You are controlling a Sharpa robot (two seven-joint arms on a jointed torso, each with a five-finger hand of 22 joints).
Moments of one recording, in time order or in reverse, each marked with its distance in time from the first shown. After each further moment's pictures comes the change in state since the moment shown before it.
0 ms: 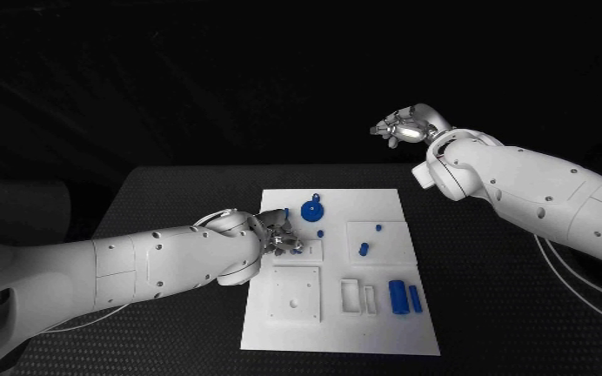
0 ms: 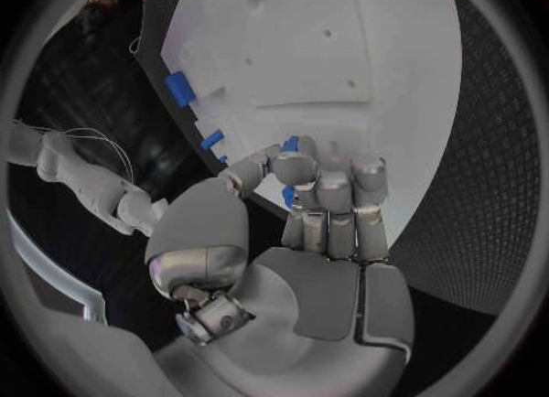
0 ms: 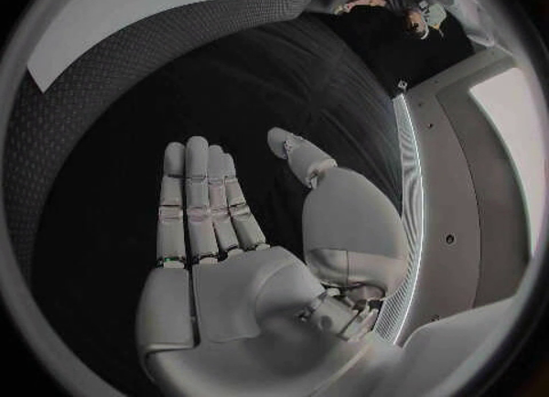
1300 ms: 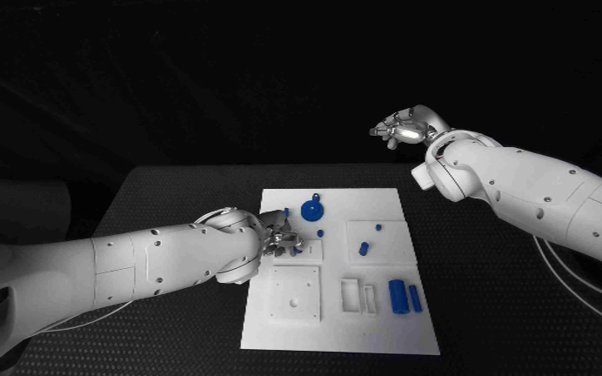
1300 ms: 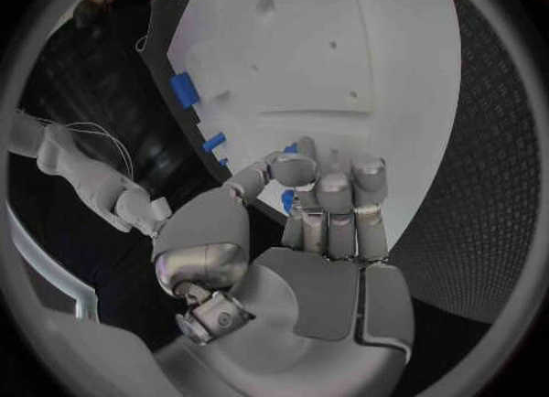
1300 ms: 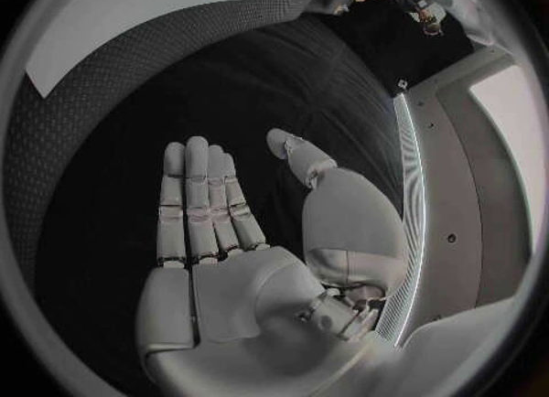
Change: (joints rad) left arm 0.004 -0.001 0.003 -0.002 0.041 0.044 -0.001; left_hand -0.156 0.165 -0.005 -0.031 0.031 0.000 0.000 -0.002 0.003 0.000 0.000 0.023 -0.009 -0.001 -0.004 0.023 -0.006 -0.001 -0.009 0.001 0.008 0.000; right arm -0.006 0.001 0.000 -0.001 0.006 0.004 -0.001; right_hand -0.004 0.004 -0.003 0.003 0.027 0.000 0.000 0.000 -0.003 0.000 0.000 0.015 -0.019 0.000 0.000 0.007 -0.009 0.000 0.000 0.000 -0.004 0.006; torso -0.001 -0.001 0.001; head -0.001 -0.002
